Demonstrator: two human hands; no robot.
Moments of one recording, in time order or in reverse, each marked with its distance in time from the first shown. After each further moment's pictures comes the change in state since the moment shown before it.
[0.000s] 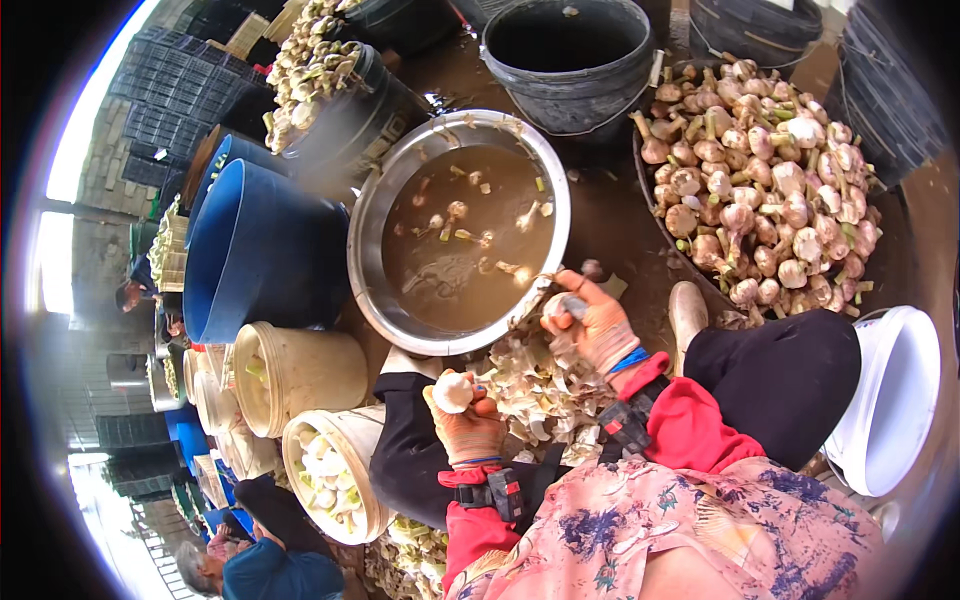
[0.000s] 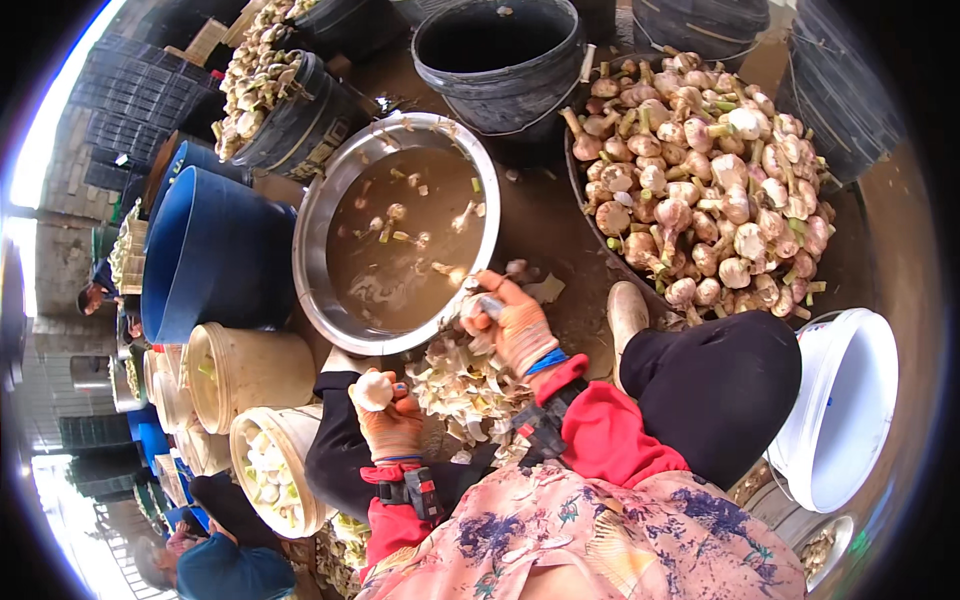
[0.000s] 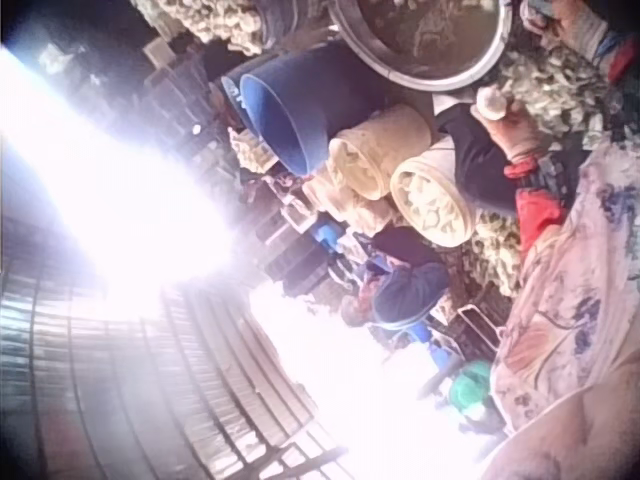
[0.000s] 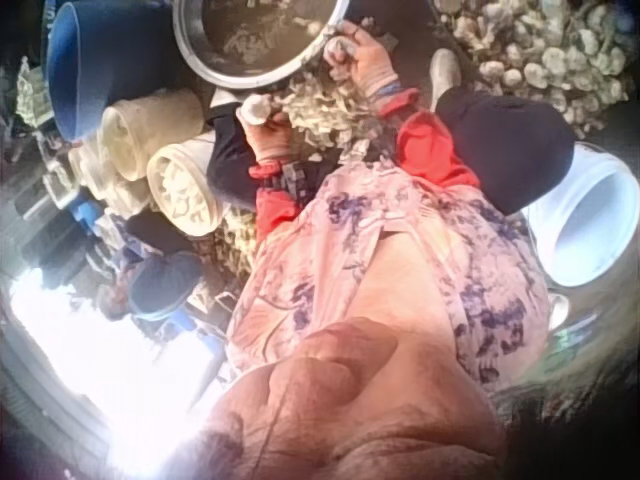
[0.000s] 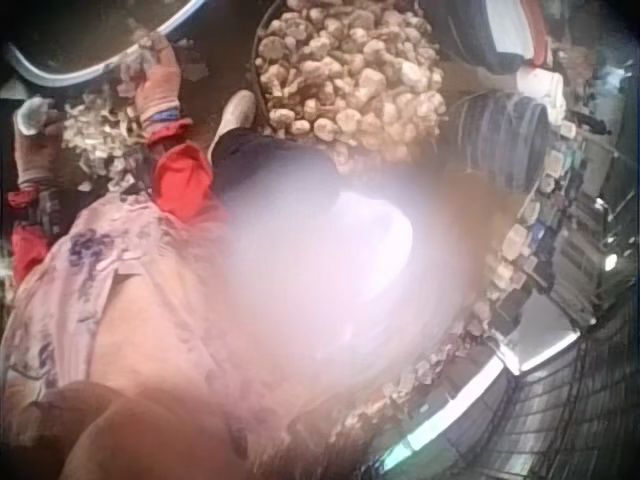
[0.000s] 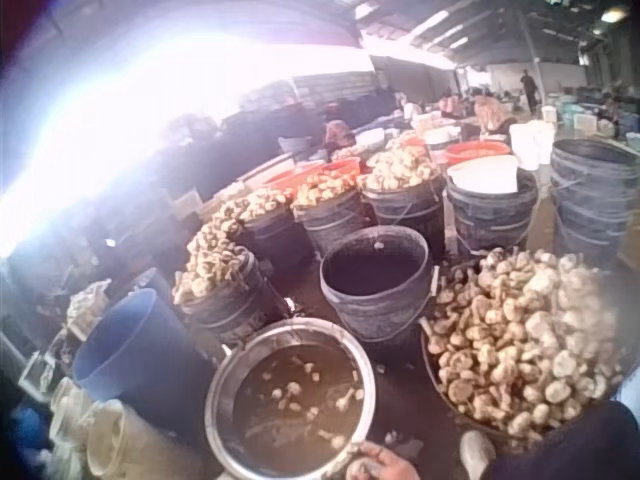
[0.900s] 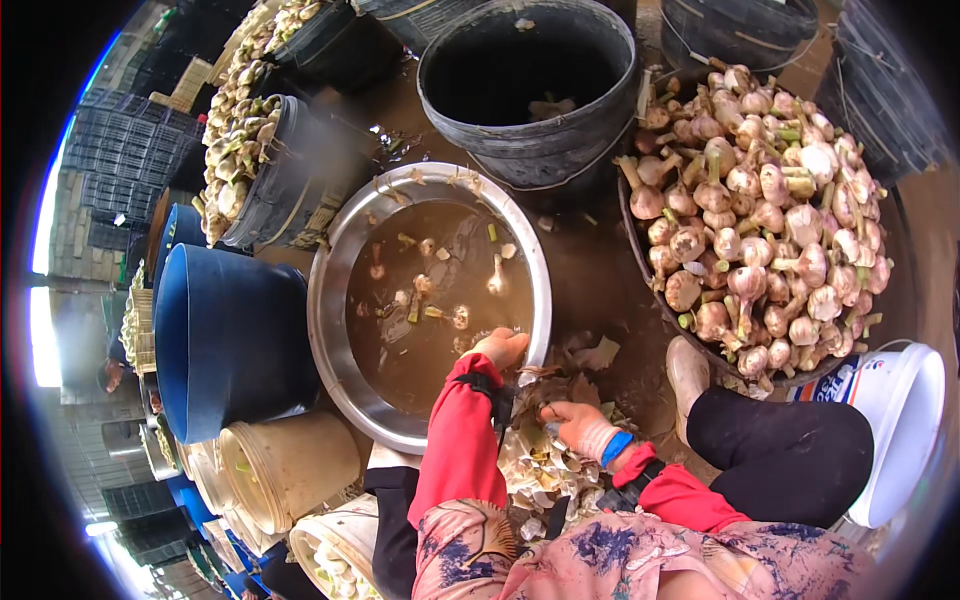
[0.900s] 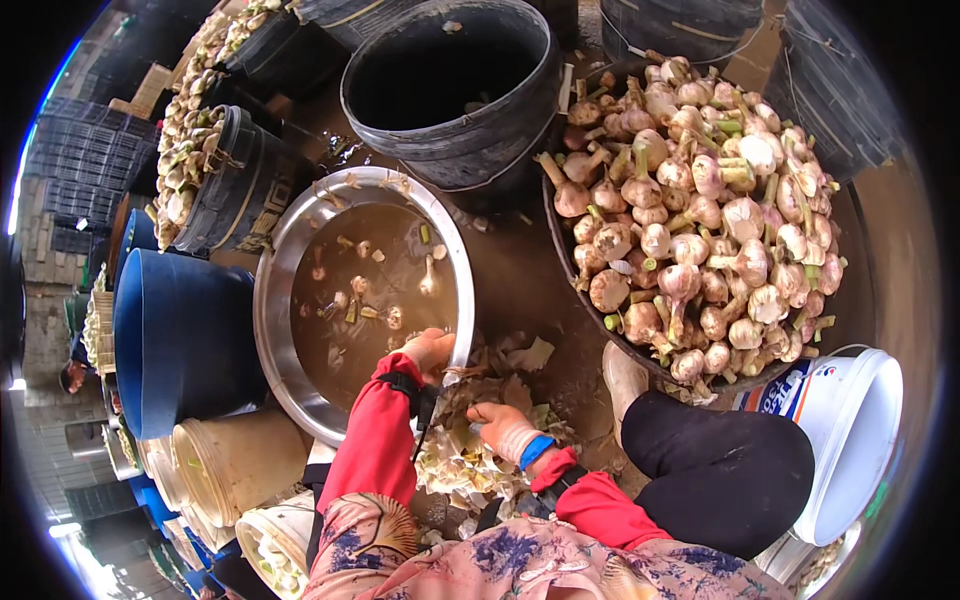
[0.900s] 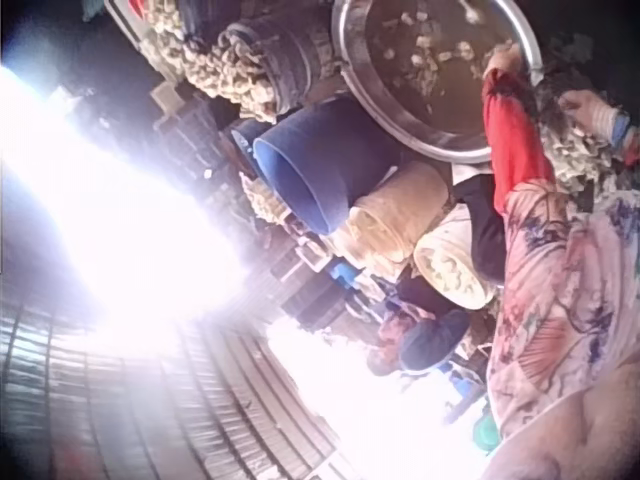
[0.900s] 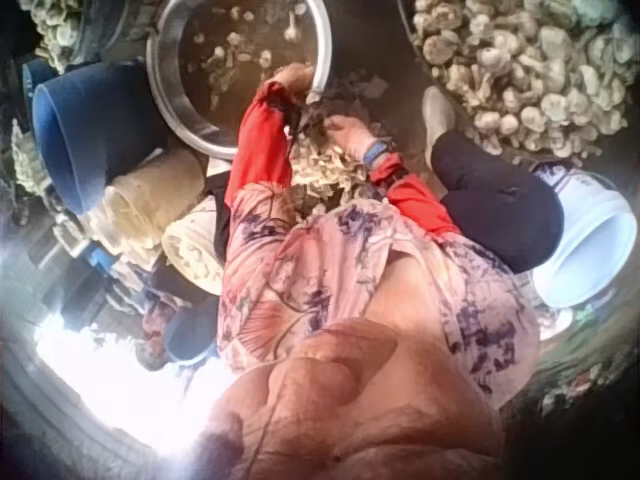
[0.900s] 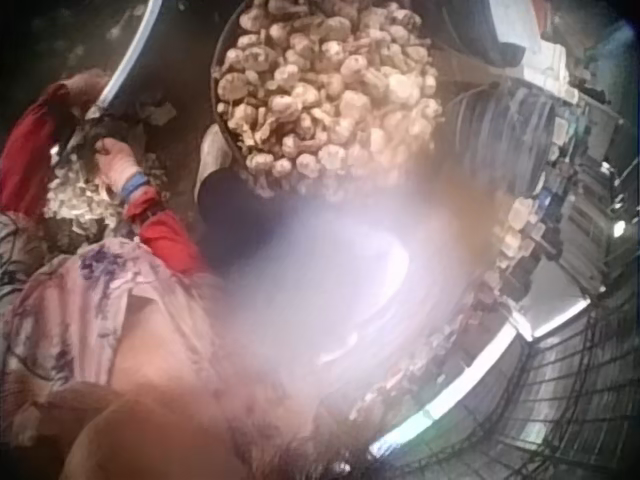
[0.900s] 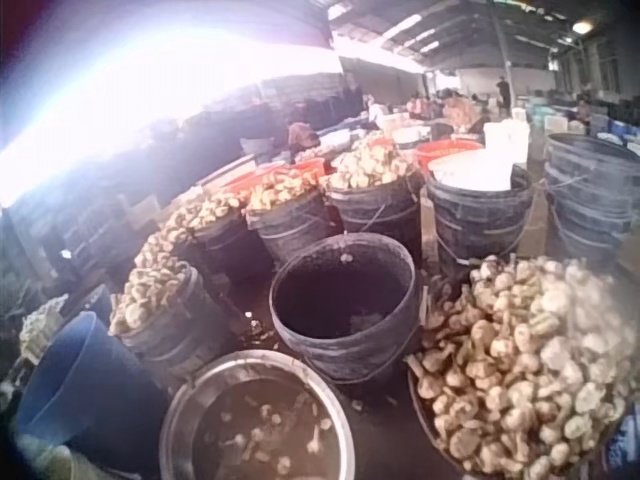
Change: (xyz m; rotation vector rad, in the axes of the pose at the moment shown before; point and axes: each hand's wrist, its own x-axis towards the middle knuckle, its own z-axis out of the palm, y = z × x) left_hand 0.293 -0.123 0.091 1.875 -0.603 -0.431; right_hand 0.029 0.037 -0.070 -1.145 0.148 0.296
